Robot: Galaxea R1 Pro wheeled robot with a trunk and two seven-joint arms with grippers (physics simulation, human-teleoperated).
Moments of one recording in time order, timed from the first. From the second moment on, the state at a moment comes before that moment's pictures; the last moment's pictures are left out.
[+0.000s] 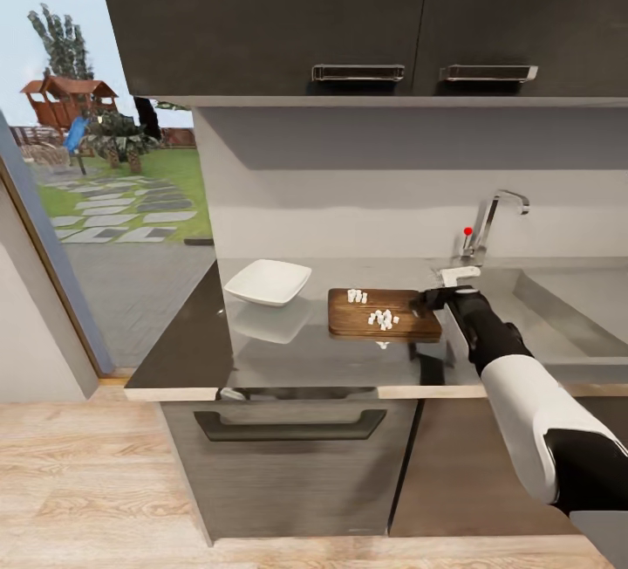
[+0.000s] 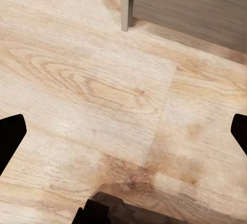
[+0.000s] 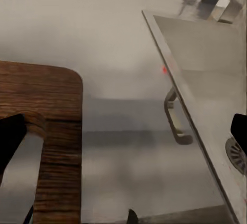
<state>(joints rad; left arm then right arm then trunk) -0.39 -0.01 0.01 0.07 0.30 -0.33 0.09 -1.08 -0.09 -0.04 -0.62 0.20 0.47 -0.05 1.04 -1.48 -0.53</state>
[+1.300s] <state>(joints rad) -0.39 -0.01 0.01 0.07 0.30 -0.33 0.09 -1.08 -0.12 -0.05 -0.61 0.19 0.56 0.02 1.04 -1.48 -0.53</state>
